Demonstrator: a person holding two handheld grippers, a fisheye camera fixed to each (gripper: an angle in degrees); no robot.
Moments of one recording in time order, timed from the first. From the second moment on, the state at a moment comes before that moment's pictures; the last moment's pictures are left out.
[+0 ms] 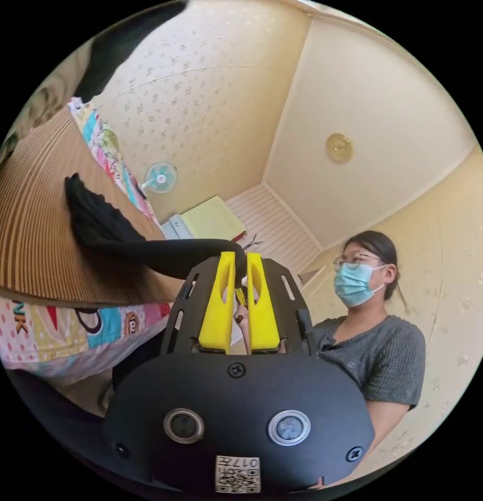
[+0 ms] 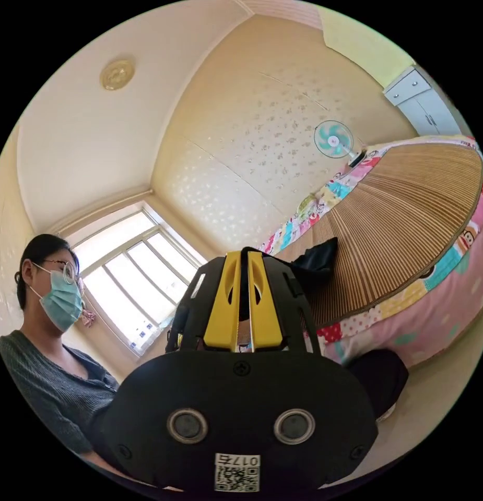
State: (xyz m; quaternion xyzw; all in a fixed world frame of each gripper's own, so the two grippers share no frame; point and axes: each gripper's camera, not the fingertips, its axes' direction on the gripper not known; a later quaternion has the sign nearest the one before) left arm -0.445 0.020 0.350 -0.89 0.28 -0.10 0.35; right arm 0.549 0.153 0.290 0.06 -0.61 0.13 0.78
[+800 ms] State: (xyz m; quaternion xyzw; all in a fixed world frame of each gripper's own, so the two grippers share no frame) left arm -0.498 0.274 0.375 -0.89 0.00 0.23 0.40; right arm 0.278 -0.012 0.381 -0.08 -0.34 -0.06 0.93
